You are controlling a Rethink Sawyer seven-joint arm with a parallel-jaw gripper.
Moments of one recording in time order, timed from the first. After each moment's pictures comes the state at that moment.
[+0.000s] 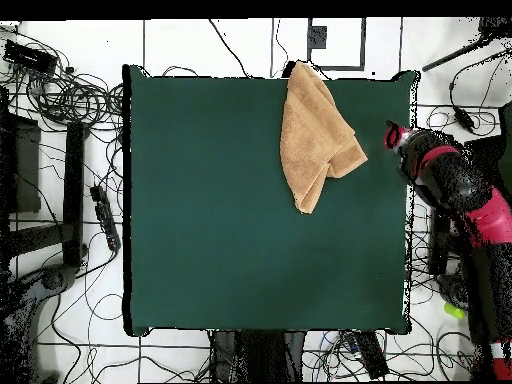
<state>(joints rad) -1.09 -0.22 0.83 1.25 -0.42 0.45 1.33</state>
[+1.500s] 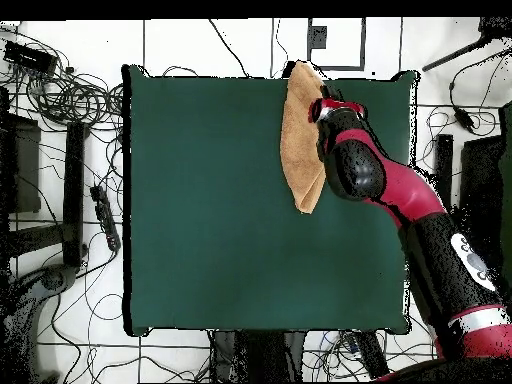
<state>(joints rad) -0.81 -0.35 0.68 1.46 -0.31 -0.07 1.49</state>
